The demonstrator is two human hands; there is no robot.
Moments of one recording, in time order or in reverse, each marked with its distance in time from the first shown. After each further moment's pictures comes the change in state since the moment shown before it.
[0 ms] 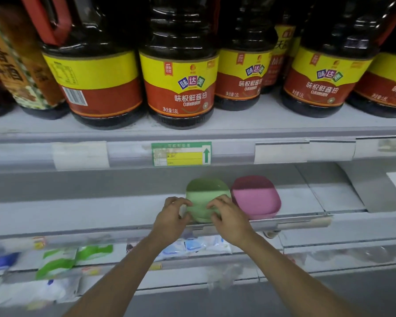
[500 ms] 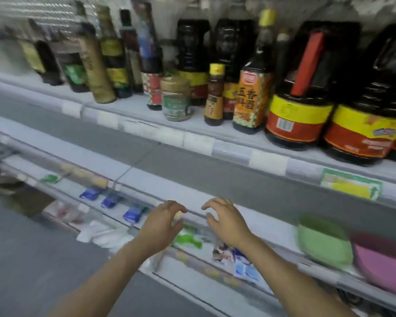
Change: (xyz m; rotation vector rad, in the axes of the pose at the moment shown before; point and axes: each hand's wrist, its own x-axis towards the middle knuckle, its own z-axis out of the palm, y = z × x) left_hand -0.207 -0.129 -0.245 0.284 0.368 -0.014; right_hand 0.014 -0.285 0.087 0.108 -0.086 -0.601
